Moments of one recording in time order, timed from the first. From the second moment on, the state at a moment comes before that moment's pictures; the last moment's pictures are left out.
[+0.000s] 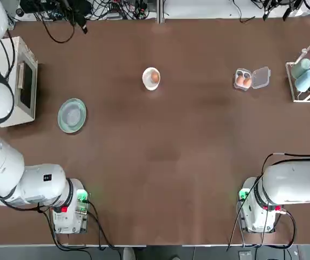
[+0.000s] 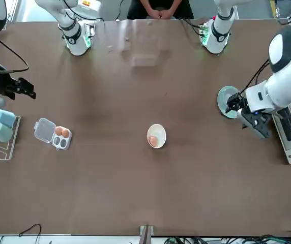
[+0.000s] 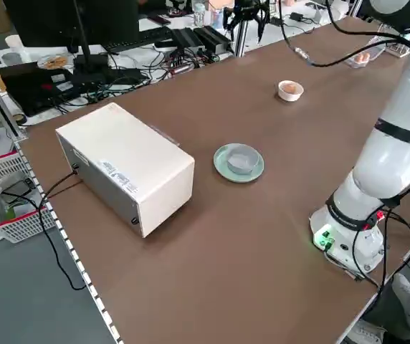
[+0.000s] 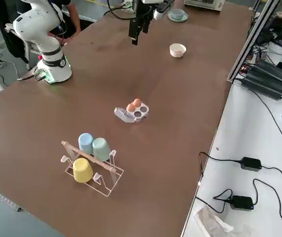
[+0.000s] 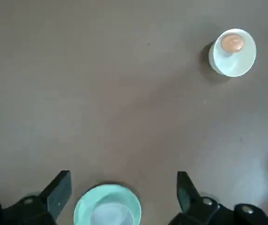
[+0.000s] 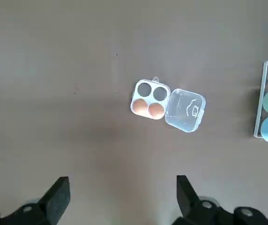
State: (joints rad) left arm 0.11 0.14 -0.26 -1.65 -0.09 1.76 0.39; right arm -0.02 0.00 0.01 -1.65 0.04 1.59 0.00
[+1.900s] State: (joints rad) left arm 0.01 0.11 -0.10 -1.45 -0.04 1.59 -0.07; right arm -0.02 0.00 0.01 -1.64 0.04 1.60 0.03
